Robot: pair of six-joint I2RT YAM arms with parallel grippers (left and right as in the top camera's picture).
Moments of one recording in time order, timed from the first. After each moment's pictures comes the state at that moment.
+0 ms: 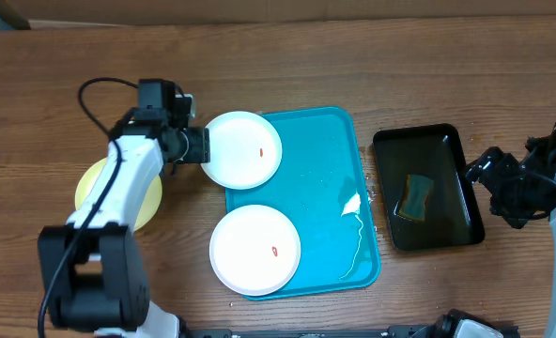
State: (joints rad) left arm -0.01 1.73 1.19 -0.65 0.07 -0.05; right arm -0.38 1.29 1.12 -1.11 -0.29 0.41
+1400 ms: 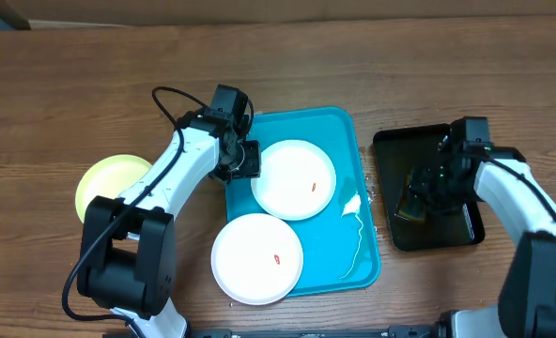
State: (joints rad) left arm -0.29 1.83 1.27 -0.80 0.16 -0.33; right arm -0.06 1.65 0.94 -0.76 -0.23 0.44
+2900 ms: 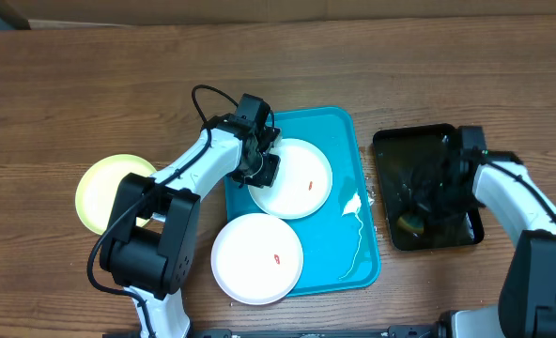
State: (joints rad) left arm -0.37 1.96 1.27 -0.73 0.19 -0.07; right arm -0.06 1.63 0.94 -0.87 -0.19 0.48
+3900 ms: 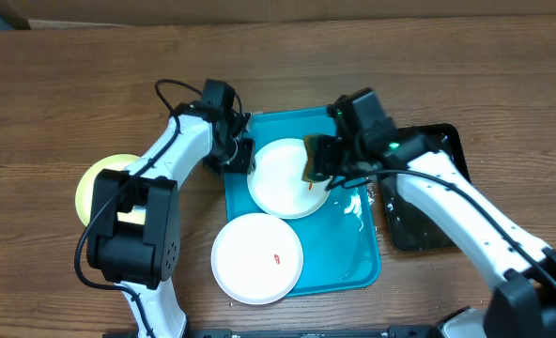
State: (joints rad) left arm -0.22 1.98 1.31 -0.77 0.27 -0.06; right arm 0.51 1.63 1.23 -0.65 -0.24 0.54
